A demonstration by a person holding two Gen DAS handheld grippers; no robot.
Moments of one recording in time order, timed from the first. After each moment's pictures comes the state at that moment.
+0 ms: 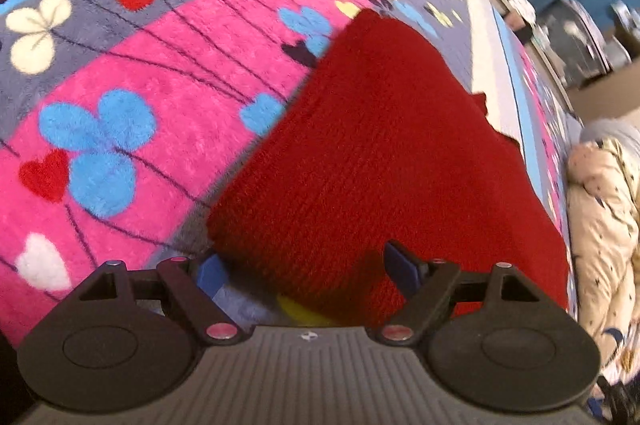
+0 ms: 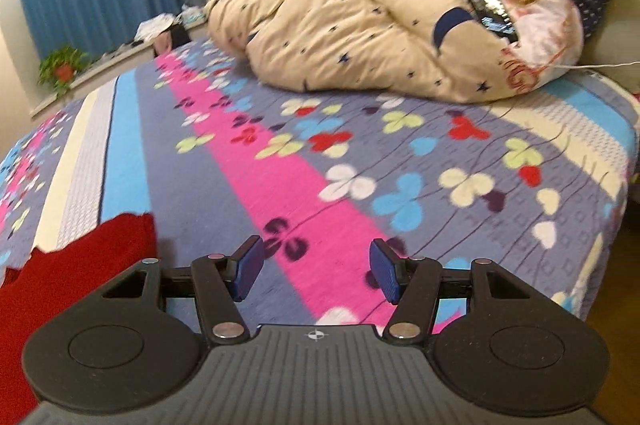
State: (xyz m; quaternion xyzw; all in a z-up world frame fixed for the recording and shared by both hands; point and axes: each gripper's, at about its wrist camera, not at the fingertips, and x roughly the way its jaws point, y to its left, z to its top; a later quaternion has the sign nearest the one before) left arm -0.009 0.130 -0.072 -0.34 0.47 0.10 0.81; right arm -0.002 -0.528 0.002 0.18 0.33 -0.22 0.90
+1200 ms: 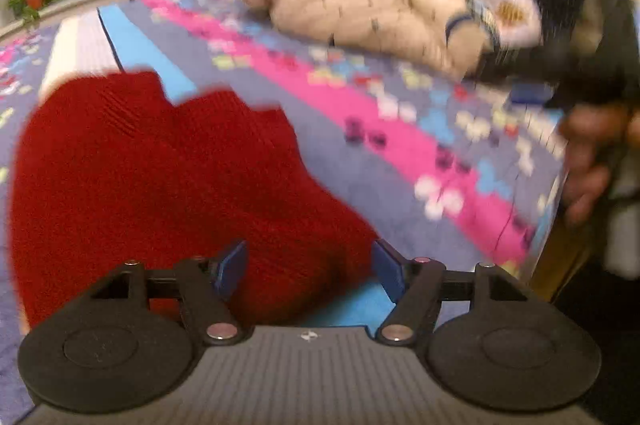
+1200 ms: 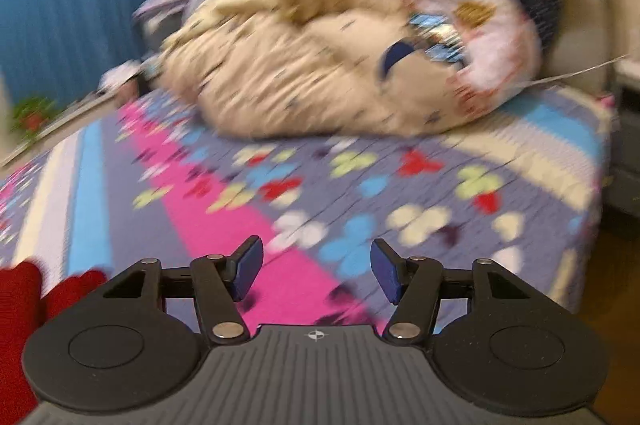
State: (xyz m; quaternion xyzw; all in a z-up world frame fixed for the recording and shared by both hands) left arm -0.010 -0.223 -0.019 0.07 0.36 -0.30 0.88; right arm -0.010 -0.557 -0.006 0.19 0.28 -0.26 0.91
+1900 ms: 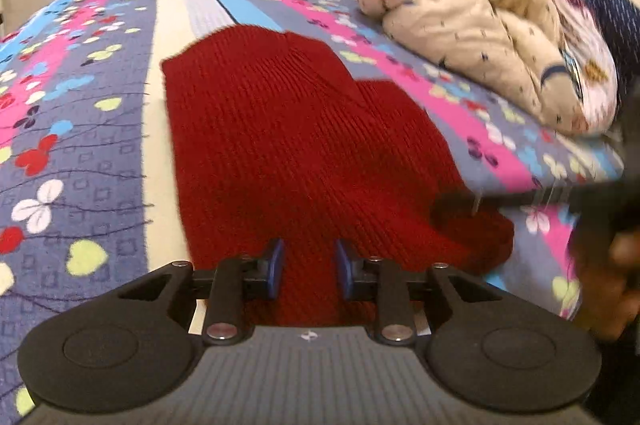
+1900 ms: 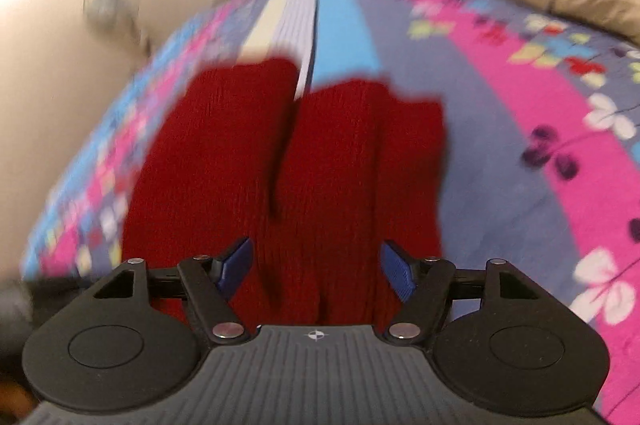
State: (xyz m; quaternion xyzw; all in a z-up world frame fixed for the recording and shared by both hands) left arm 0.015 -0.113 -0.030 0.00 0.39 -0.19 0.90; right arm 0.051 -0.411 -0.047 0.15 0.43 0.11 0.88
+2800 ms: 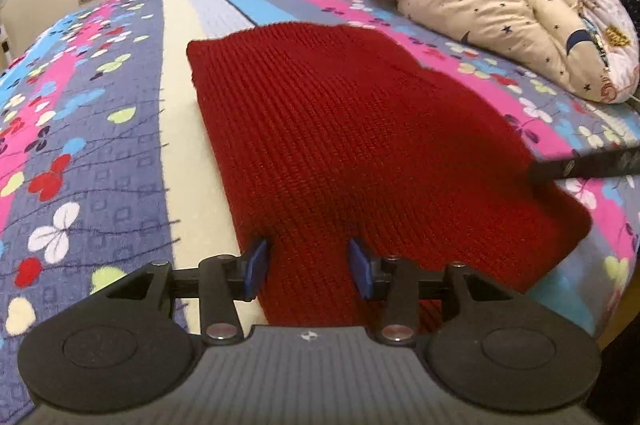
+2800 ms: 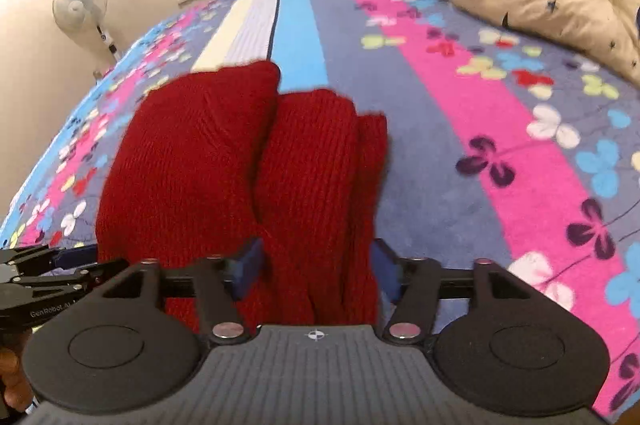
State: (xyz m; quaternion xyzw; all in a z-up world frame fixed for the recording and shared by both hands) left arm 0.044 -0.123 -0.048 0.06 0.39 -0.18 0.90; right arm 0.041 -0.435 -0.040 0.14 0.43 0.05 0.89
